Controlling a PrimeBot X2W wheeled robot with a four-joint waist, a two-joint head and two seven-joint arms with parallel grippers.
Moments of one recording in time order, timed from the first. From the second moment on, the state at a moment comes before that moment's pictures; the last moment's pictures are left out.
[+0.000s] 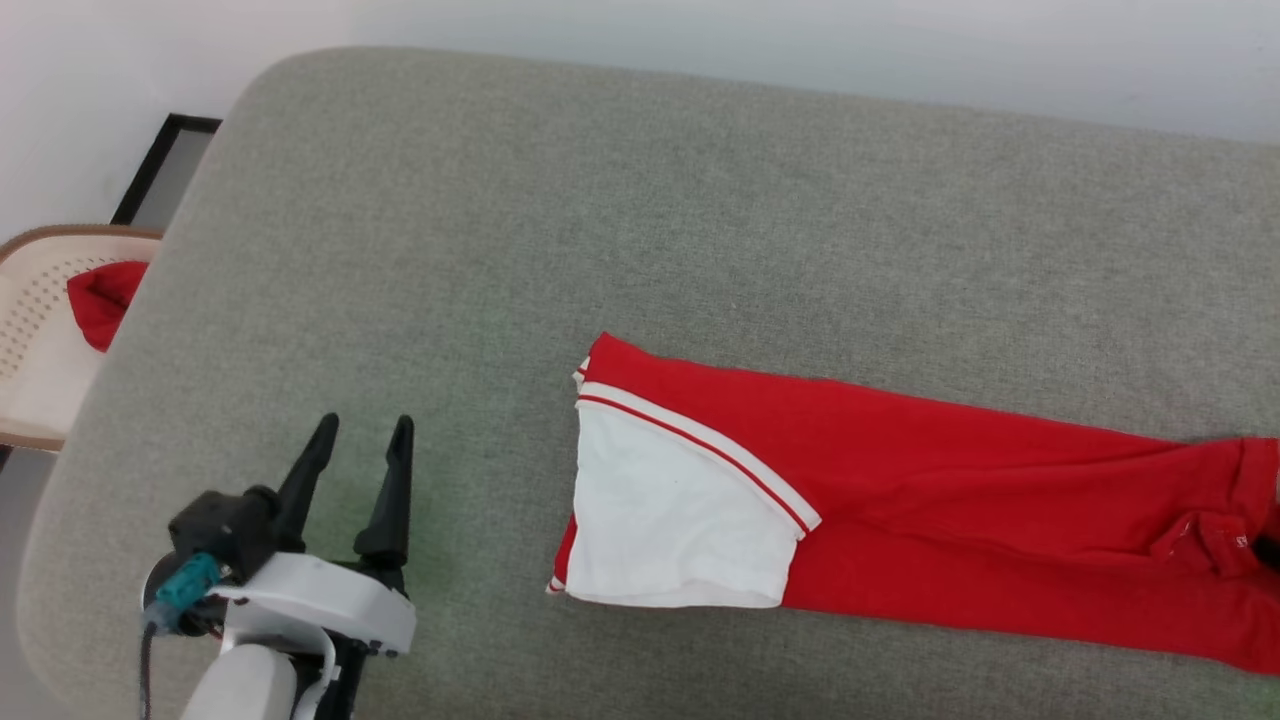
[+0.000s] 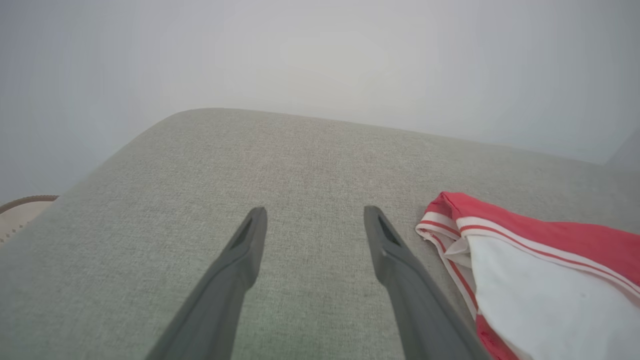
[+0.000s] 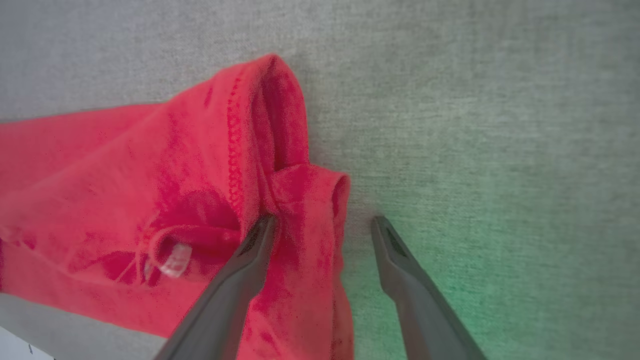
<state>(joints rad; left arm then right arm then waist) -0.25 0.28 -0.14 0.33 -0.45 -0.11 -0.26 -0.21 -0.54 -0.19 0.25 0.80 0.13 0.90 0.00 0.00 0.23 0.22</state>
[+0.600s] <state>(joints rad) -0.25 0.21 -0.09 0.34 -0.29 -0.13 -0.26 -0.30 -0.43 -0.15 0.27 0.69 0.13 0.94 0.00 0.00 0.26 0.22</state>
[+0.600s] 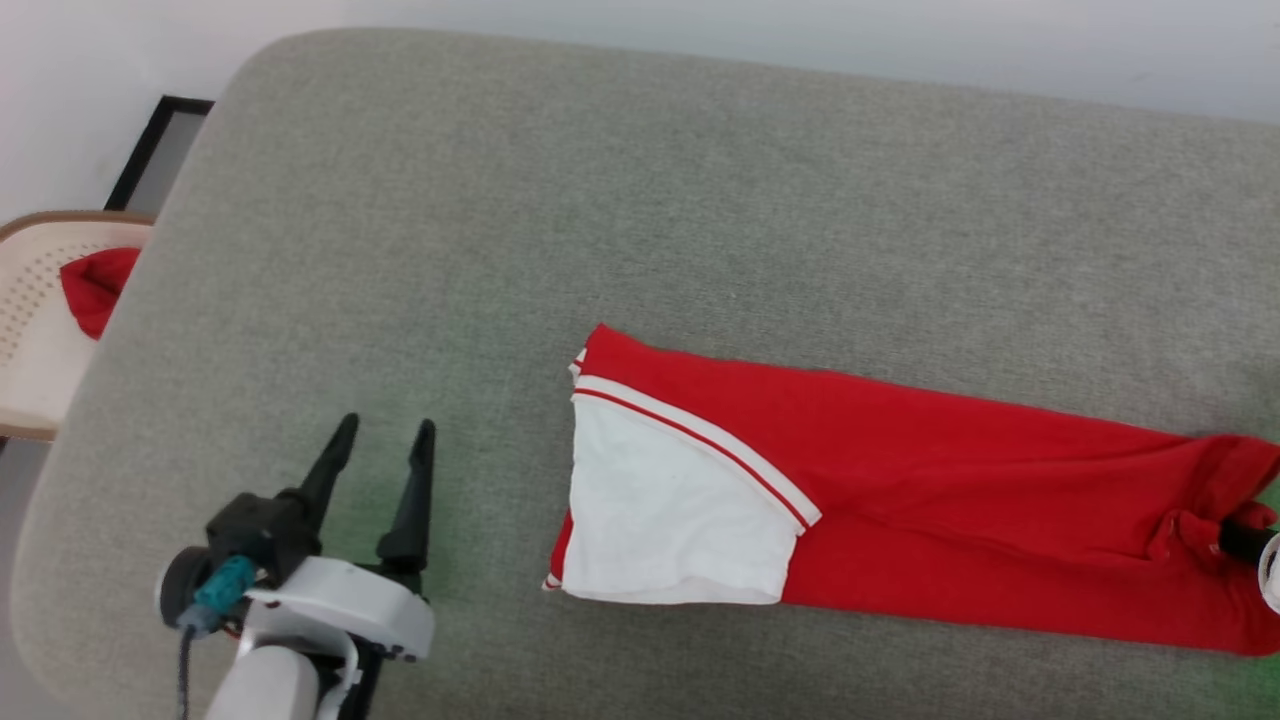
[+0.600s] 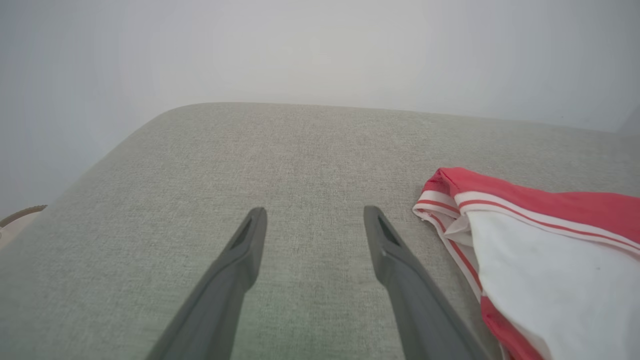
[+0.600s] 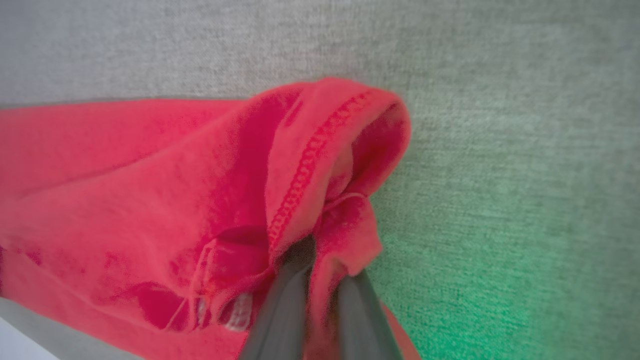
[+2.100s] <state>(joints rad) -0.17 0.18 -0.04 0.30 -0.24 -0.13 -0.26 -0.25 -0.40 0.08 -0.16 0.79 0.13 0.97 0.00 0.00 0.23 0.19</state>
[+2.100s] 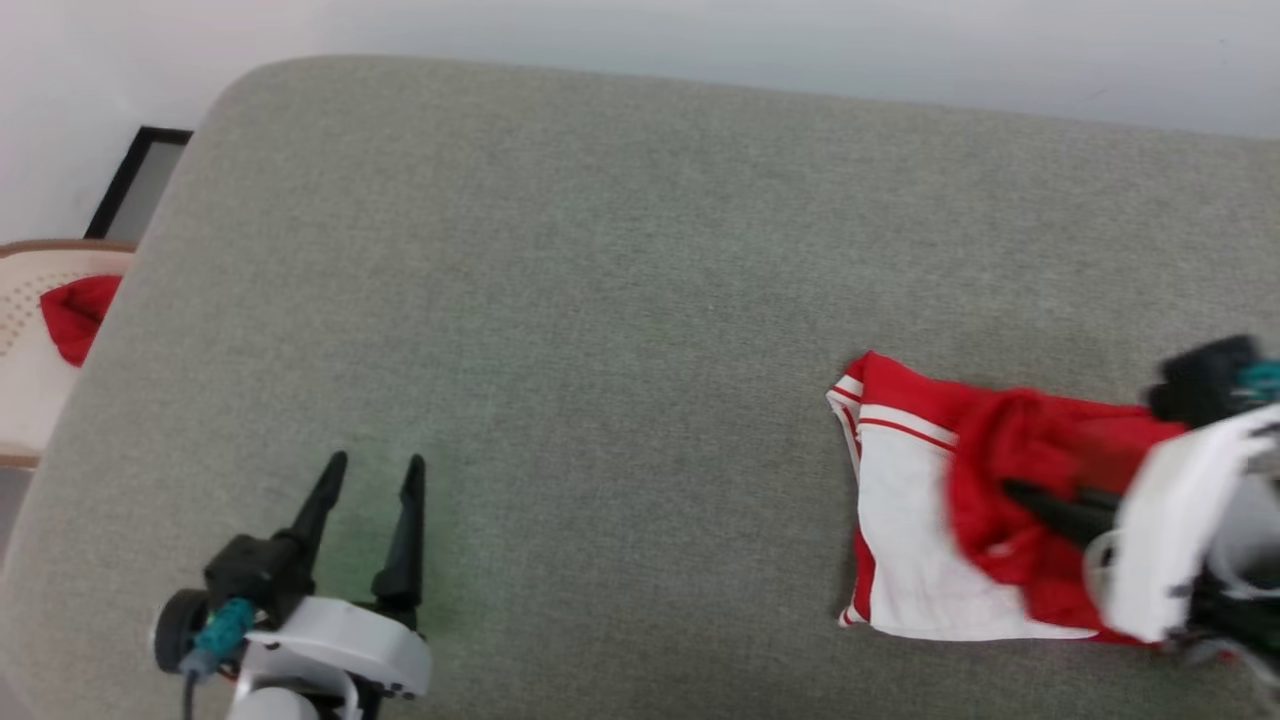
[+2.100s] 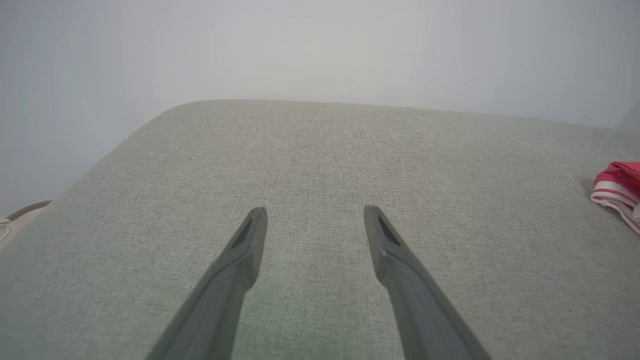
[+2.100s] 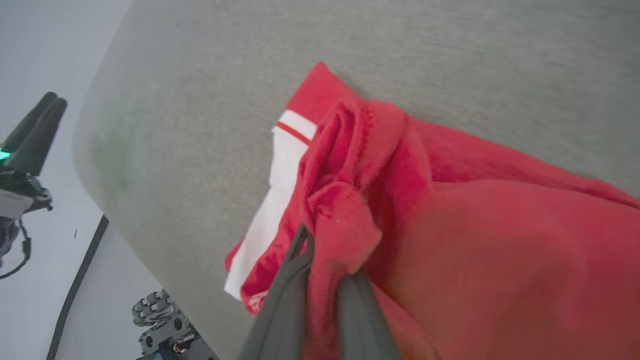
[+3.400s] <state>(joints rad) -0.18 0.19 -0.08 0.40 -0.32 -0.13 -0.26 -0.36 -0.44 0.33 0.26 0.76 0.13 0.22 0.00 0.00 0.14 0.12</state>
